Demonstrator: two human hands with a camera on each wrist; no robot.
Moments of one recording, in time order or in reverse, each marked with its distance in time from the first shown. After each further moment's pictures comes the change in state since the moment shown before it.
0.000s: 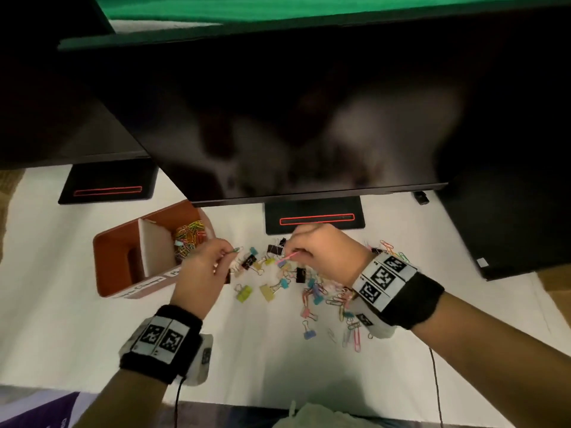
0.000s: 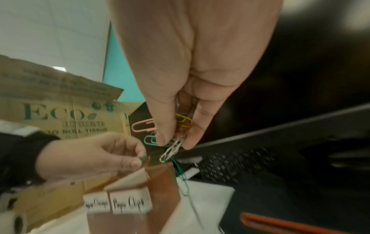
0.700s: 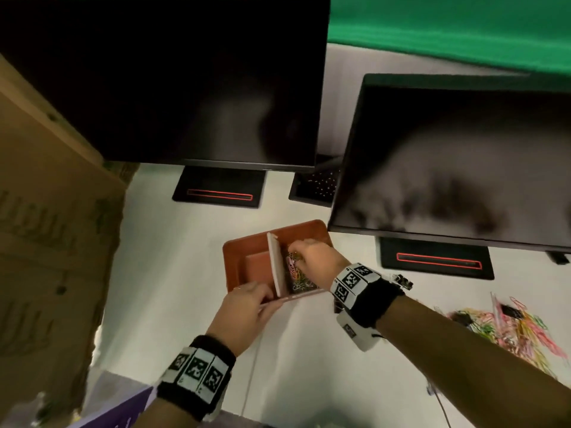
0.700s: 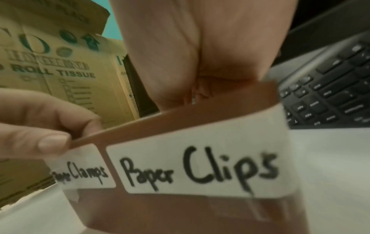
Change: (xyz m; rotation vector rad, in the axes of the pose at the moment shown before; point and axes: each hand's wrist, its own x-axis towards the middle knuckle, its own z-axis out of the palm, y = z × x) left_hand -0.021 -0.163 -0.090 0.120 -0.235 -0.024; right_hand 0.215 -0.098 0.124 -0.080 -0.216 0.277
